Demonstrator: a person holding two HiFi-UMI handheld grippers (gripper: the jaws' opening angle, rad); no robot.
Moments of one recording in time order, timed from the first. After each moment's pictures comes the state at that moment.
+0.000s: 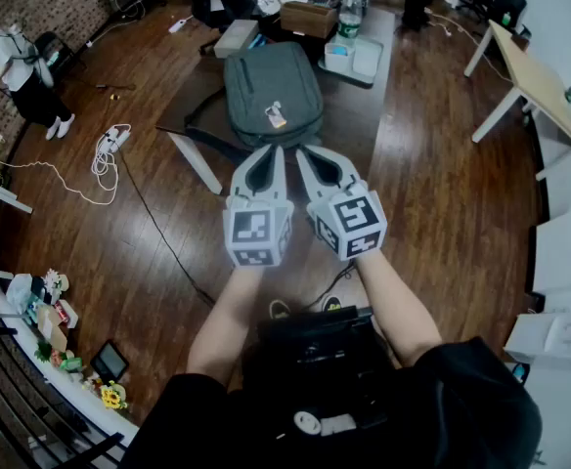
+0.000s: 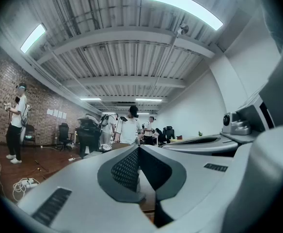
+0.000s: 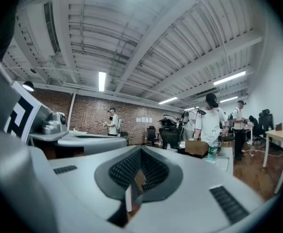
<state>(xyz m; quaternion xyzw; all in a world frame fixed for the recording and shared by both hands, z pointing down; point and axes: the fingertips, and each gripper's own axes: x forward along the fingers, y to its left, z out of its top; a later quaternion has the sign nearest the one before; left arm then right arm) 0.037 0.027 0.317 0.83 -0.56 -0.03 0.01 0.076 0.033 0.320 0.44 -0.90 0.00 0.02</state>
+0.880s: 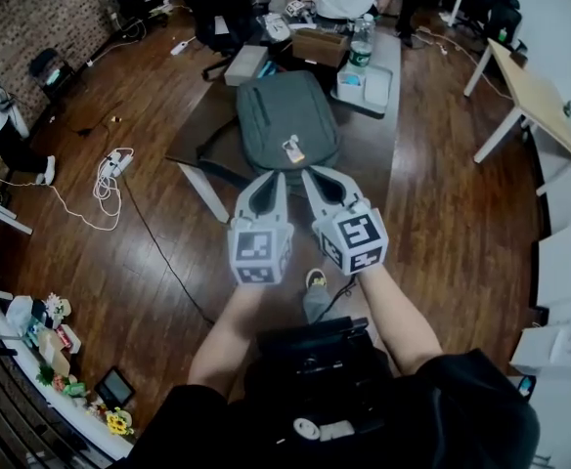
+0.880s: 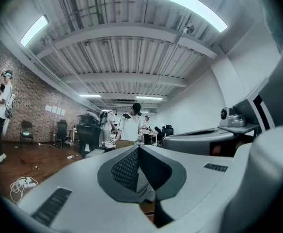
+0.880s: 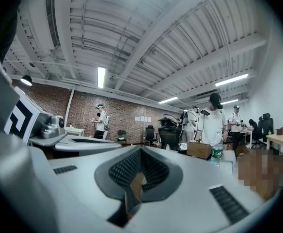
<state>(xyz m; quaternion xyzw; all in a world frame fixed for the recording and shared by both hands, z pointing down) -0.018 -0.014 0.342 0.84 -0.55 -0.02 0.04 0.028 -0.012 0.332 0.44 -0.90 0.00 0.04</state>
